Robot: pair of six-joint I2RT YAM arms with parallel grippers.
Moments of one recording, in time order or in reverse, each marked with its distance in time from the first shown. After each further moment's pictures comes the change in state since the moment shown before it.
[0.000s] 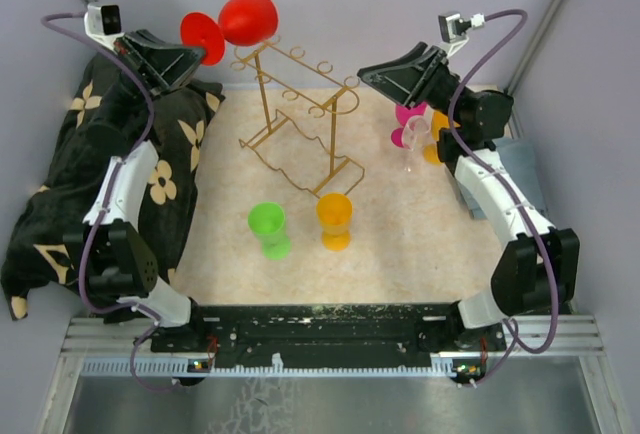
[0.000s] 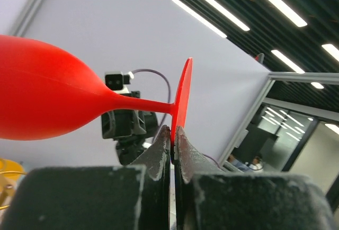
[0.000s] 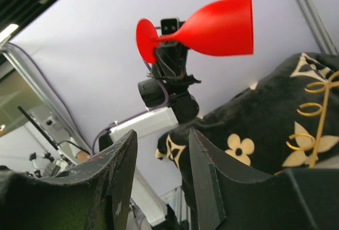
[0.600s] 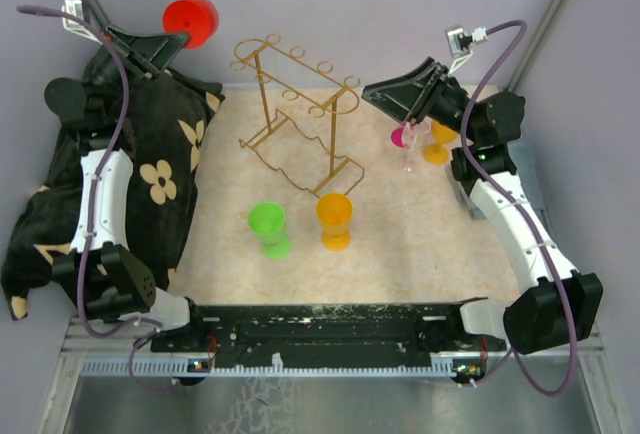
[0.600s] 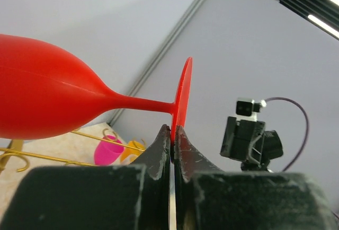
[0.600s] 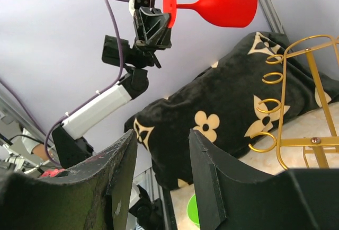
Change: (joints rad) left arm 0.156 -0.108 0.017 -0.694 0.064 0.640; right arm 0.000 -0.205 -0.075 -0.463 -0.002 -0.367
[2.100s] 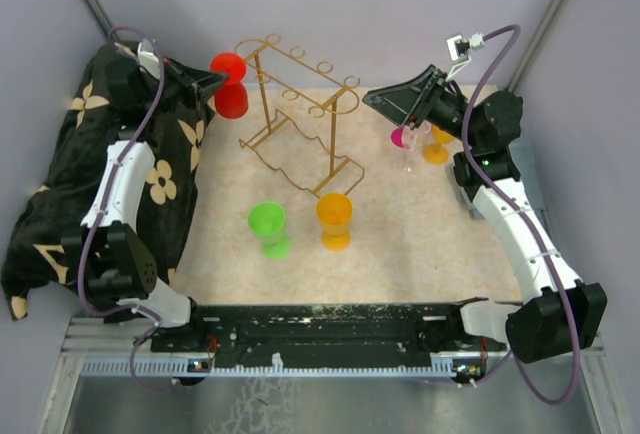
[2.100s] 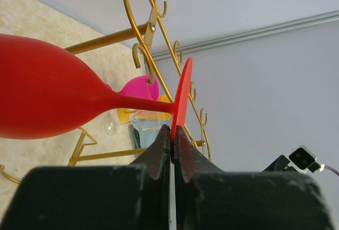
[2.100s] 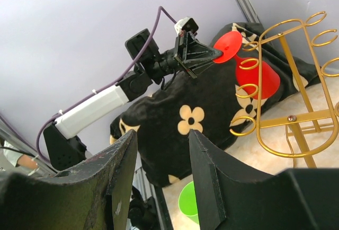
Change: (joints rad) left arm -0.118 0.086 -0.028 -0.769 -0.161 0.213; right arm 0.000 -0.050 -0.024 -0.174 0.056 -0.107
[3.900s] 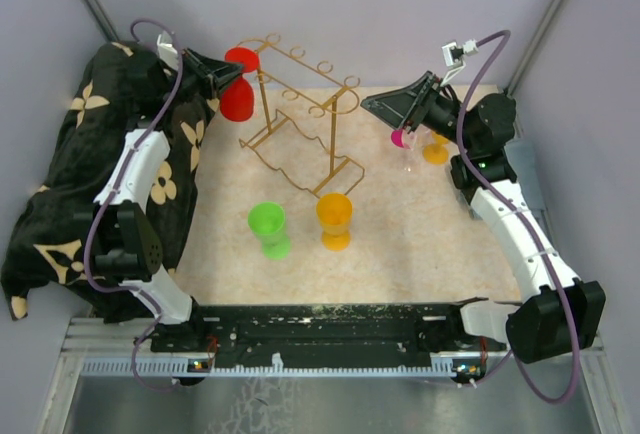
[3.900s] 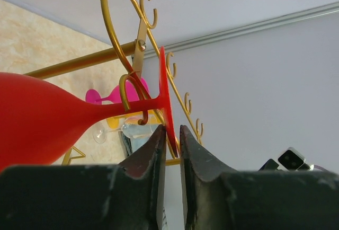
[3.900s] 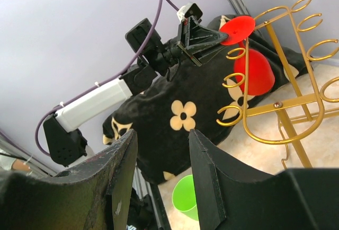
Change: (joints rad) left arm -0.074 0.134 0.071 0.128 -0.015 -0.060; right arm 0.013 -0.001 -0.039 -0.027 0.026 -0.034
